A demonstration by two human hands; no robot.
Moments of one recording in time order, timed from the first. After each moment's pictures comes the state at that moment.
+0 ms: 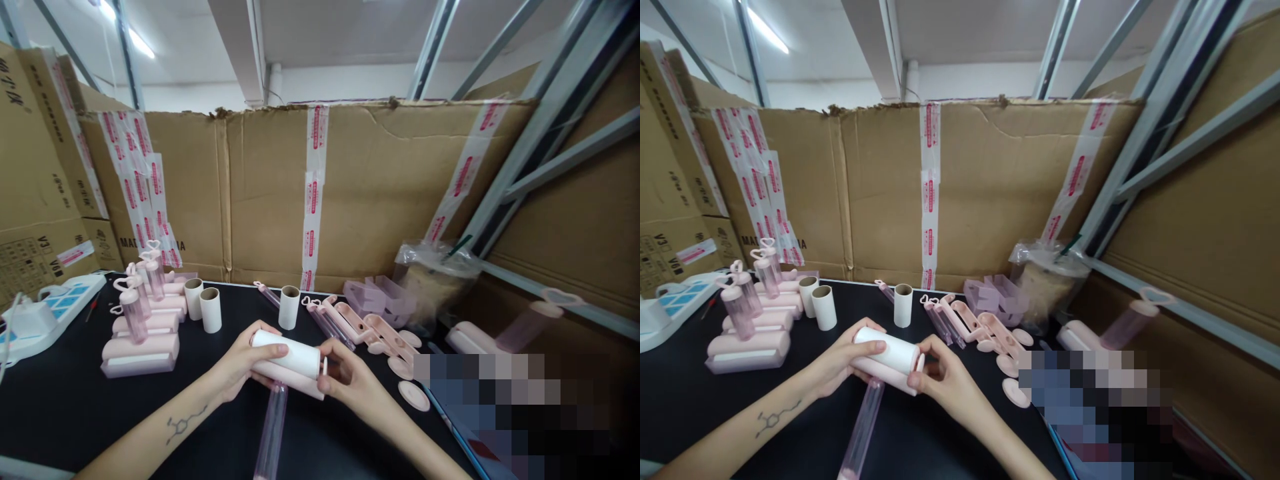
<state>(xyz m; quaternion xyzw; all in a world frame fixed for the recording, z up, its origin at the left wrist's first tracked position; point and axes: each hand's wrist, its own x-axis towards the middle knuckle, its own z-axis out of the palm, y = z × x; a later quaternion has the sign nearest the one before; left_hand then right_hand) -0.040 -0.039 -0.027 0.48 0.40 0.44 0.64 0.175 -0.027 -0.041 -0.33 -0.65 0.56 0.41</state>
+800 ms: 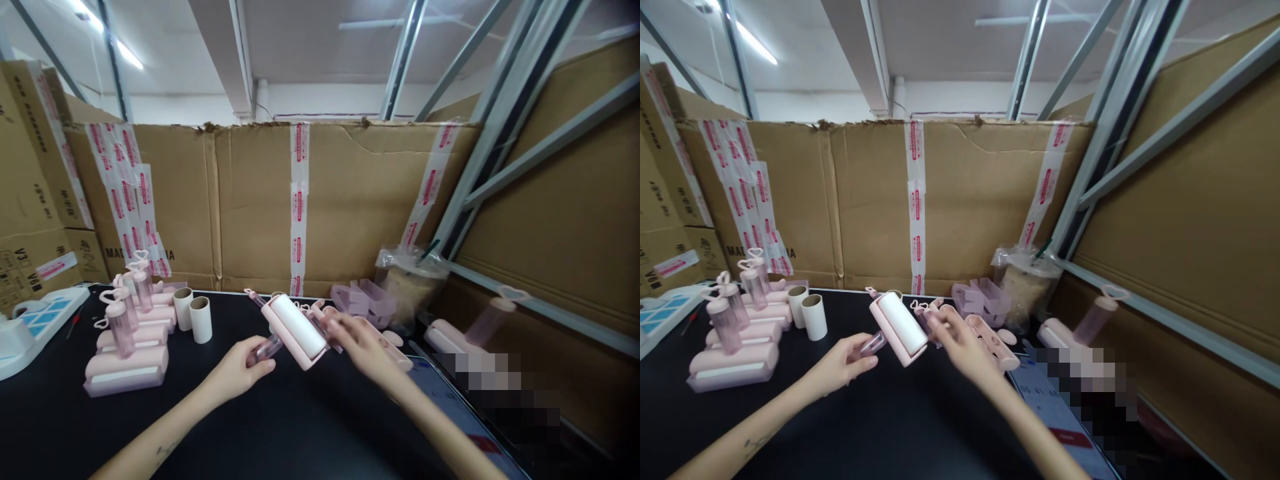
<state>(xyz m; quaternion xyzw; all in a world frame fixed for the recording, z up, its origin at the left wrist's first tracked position) -0.044 -0.023 -0.046 0.68 0.43 0.37 0.47 0.209 0.013 -0.009 -0.49 -0.74 0.21 0.41</state>
